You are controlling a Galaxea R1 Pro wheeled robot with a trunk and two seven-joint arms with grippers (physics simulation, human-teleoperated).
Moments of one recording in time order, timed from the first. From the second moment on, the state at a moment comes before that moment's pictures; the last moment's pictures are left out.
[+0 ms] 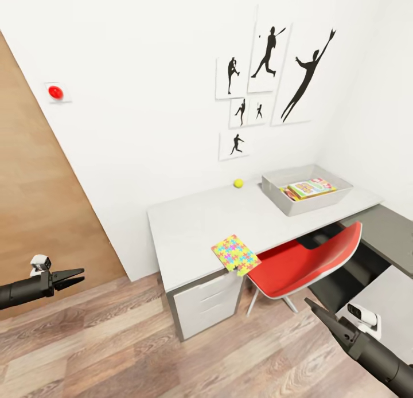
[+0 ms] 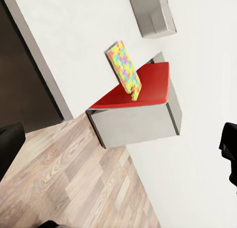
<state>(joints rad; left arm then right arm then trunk) -0.68 0.58 0.31 -0.62 0.08 0.77 -1.57 0.05 -0.23 -0.36 -1.57 -0.81 0.58 1.14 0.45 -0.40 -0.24</state>
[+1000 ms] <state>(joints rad) -0.68 0.58 0.31 -0.62 0.08 0.77 -1.57 0.07 -0.23 -0.36 -1.58 -0.81 0.55 1.14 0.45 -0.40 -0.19</state>
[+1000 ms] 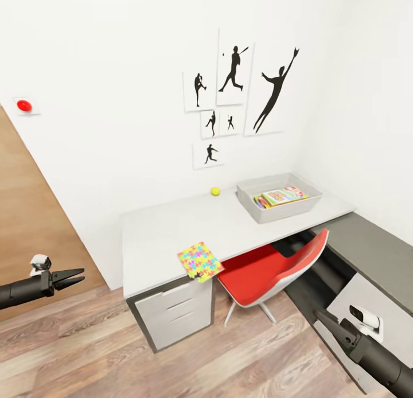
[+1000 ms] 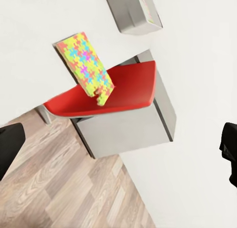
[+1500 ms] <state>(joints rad) -0.67 0.58 0.31 -0.62 0.08 0.77 -1.57 0.07 -0.23 -0.36 -1.58 -0.81 0.55 1.14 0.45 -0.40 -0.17</state>
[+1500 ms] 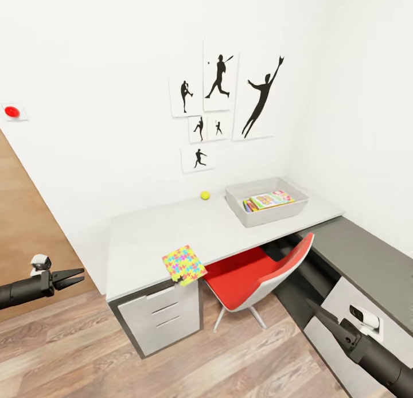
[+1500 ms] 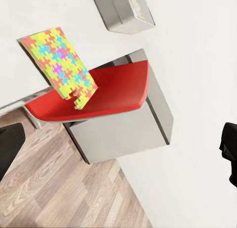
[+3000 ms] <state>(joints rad) -0.68 0.58 0.31 -0.62 0.08 0.77 -1.57 0.07 -0.23 -0.36 -1.57 -0.81 0.55 1.14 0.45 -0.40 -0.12</state>
